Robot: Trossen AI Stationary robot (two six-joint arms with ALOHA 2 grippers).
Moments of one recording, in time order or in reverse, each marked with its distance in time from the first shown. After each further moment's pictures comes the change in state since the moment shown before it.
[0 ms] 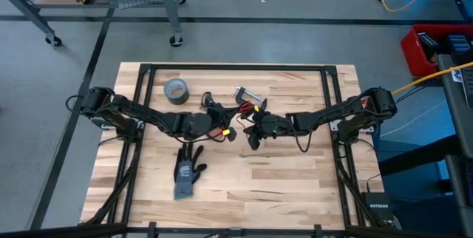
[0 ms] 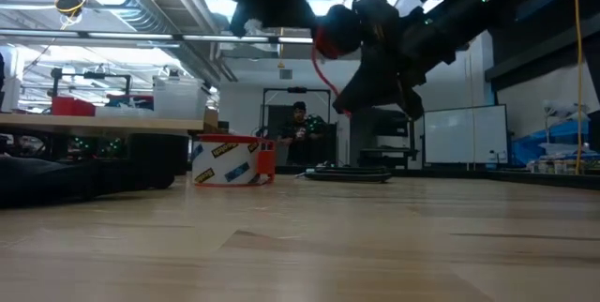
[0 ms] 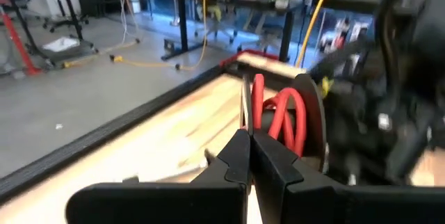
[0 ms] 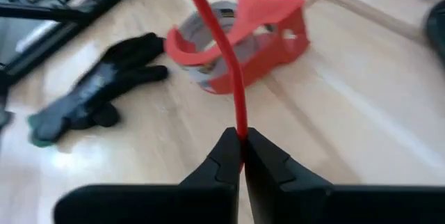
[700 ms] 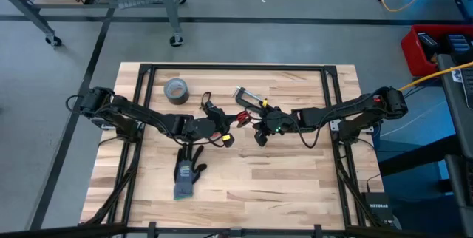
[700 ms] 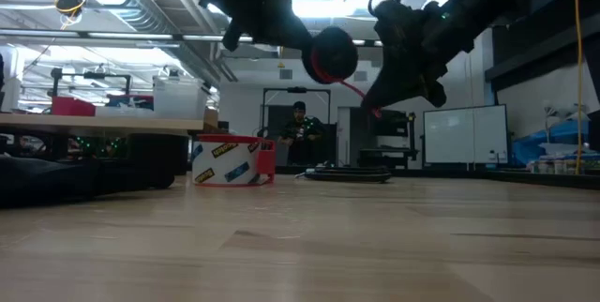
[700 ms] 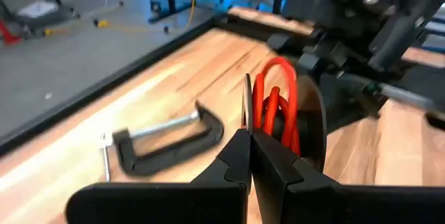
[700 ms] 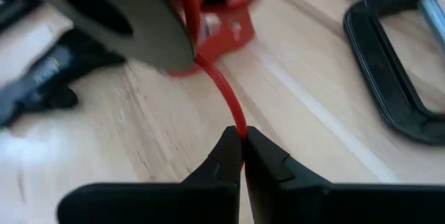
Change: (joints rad) left arm -0.016 0.000 0.000 -0.192 0.058 -0.103; right arm -0.025 -0.129 0.000 -0.250 0.048 -0.034
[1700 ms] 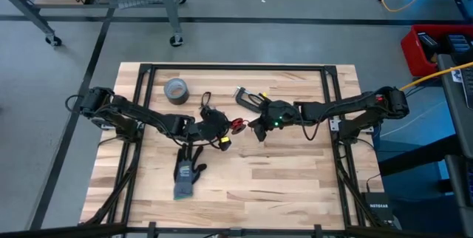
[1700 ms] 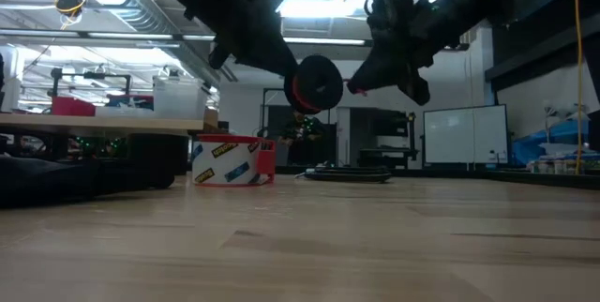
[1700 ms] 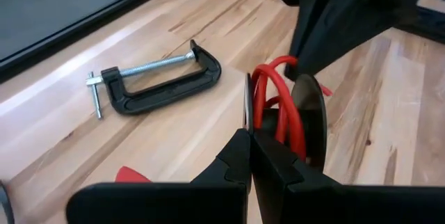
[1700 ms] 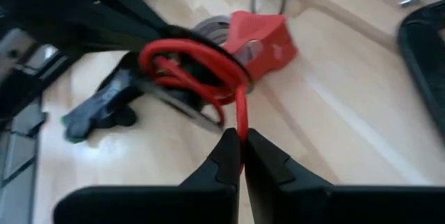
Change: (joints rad) left arm 0.001 0.000 0.000 -0.203 0.085 -0.159; right arm -0.086 -0.024 0.000 0.103 -0.224 0.009
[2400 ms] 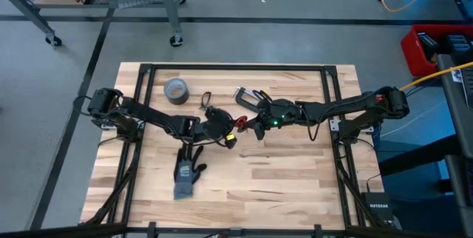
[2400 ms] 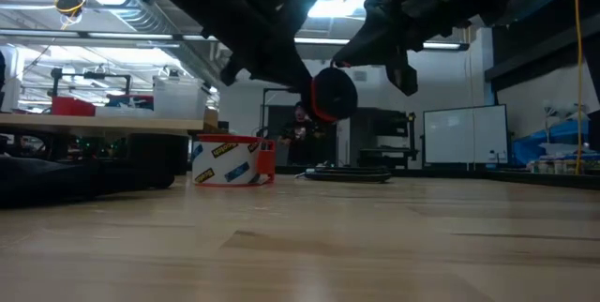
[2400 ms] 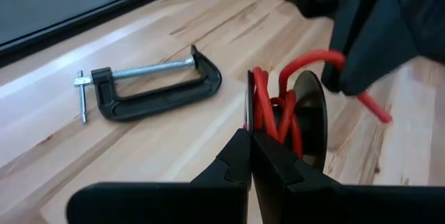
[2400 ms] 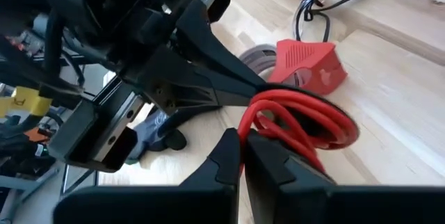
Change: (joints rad) left arm 0.029 0.092 0.000 0.137 -0.011 -0.032; right arm 0.003 -0.002 0.000 0.143 -0.050 0.077
